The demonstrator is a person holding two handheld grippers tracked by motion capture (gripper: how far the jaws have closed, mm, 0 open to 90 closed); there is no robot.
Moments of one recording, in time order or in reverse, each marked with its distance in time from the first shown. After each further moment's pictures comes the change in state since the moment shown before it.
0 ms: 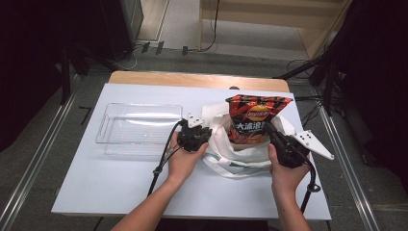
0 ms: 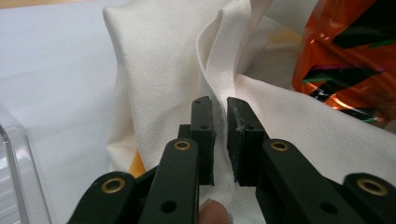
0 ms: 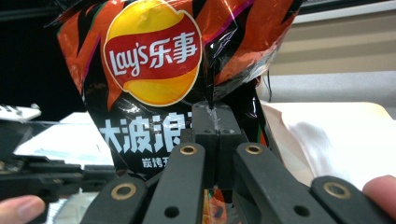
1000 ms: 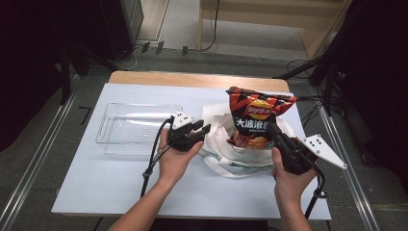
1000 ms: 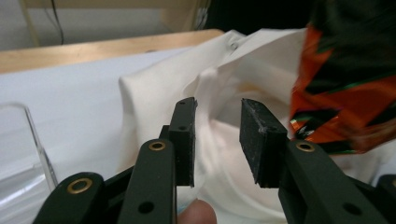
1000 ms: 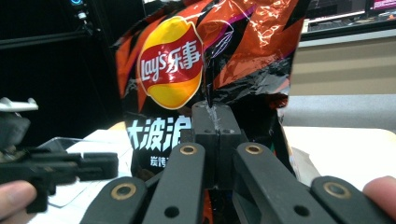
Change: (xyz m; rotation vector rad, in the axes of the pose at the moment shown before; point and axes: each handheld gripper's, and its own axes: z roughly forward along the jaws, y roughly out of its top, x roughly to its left) left arm -0.003 0.018 -0.058 -0.189 -0.085 0.016; right arm 0.017 0.019 -0.027 -0.075 0.058 -0.006
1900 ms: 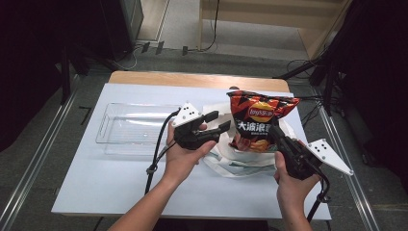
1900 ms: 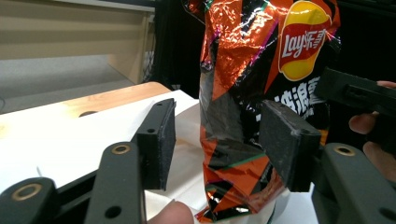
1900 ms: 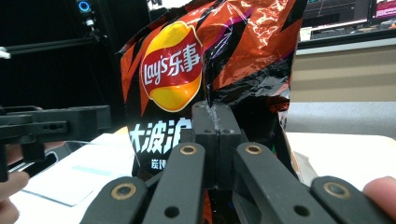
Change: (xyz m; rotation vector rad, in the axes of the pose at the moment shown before) left arm -0.036 0.039 -0.016 -0.127 -0.216 0.029; right arm 0.003 0.003 -0.013 -0.026 0.017 -0.006
